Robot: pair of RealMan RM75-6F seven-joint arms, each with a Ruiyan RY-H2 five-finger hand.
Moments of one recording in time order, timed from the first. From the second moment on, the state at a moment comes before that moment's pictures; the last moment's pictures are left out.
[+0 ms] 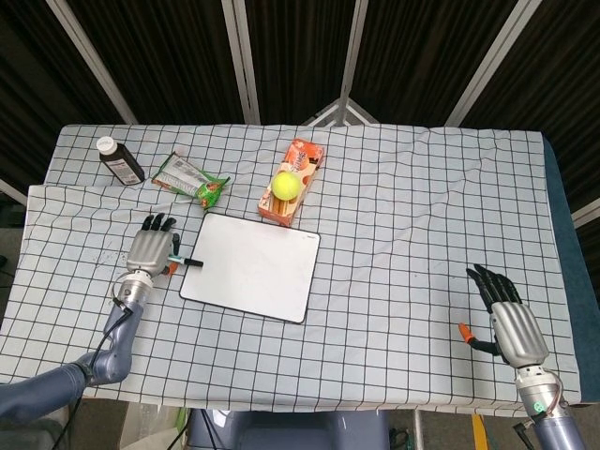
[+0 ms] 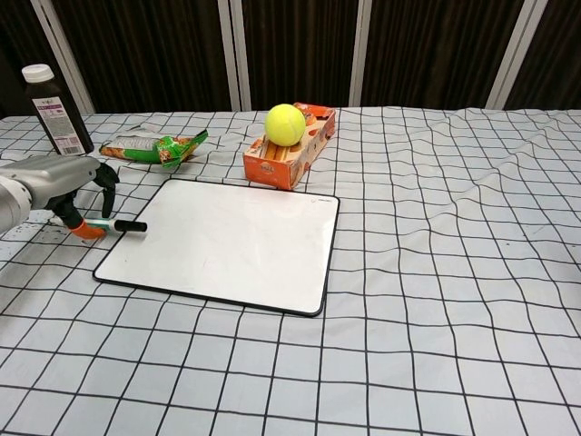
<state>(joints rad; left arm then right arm) -0.67 -1.67 -0.23 -1.12 0.95 0.91 0.46 0.18 -1.14 0.05 -1.73 -1.46 1.31 0.10</state>
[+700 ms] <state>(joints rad) -0.63 -1.62 -0.36 -1.38 1.01 1.01 0.06 0.18 -1.14 0.05 -1.73 -1.45 1.31 0.10</state>
